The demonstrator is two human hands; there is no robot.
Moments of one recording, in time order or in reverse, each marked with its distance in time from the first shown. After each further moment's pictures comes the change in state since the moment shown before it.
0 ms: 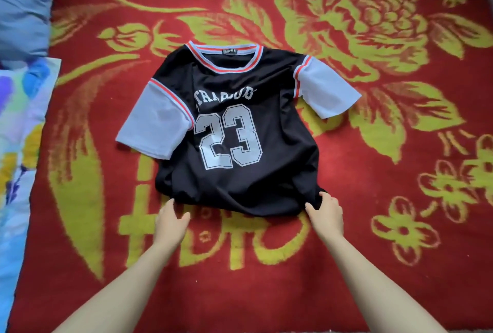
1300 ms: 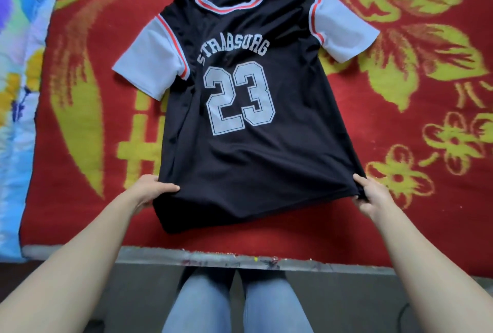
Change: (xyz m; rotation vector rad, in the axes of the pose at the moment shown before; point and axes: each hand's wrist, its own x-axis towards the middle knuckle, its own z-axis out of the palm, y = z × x) left_hand -0.052 -0.061 -0.010 -0.168 -0.282 -0.331; right_hand 0.005 0.123 -0.039 1.085 -0.090 0.479
